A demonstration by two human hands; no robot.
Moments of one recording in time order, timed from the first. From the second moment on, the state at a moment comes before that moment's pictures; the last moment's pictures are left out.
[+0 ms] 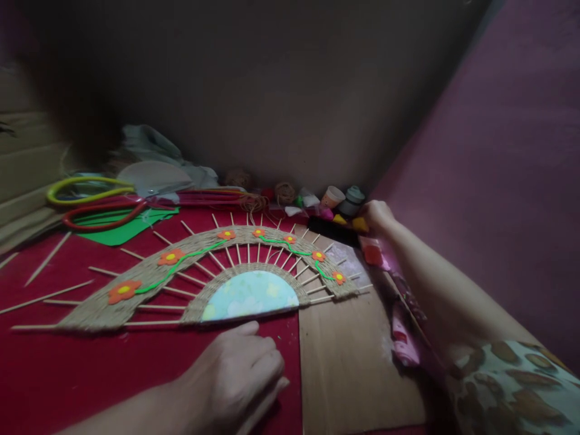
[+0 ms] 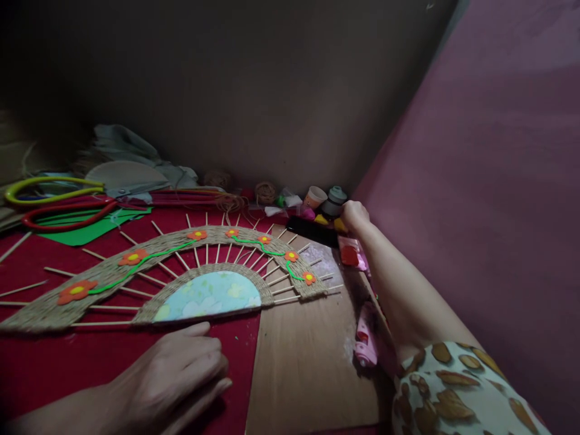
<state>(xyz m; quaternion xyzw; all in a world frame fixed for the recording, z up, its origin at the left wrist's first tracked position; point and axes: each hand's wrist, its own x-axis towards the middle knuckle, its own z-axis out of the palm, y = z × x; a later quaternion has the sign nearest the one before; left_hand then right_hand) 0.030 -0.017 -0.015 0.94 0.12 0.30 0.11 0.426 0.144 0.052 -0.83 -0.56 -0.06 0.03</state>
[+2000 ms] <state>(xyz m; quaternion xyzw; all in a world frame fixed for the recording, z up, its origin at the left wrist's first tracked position) 0.028 0.010 0.008 0.68 0.30 0.33 0.58 0.214 -0.027 0.010 -0.41 -0.49 0.57 0.52</state>
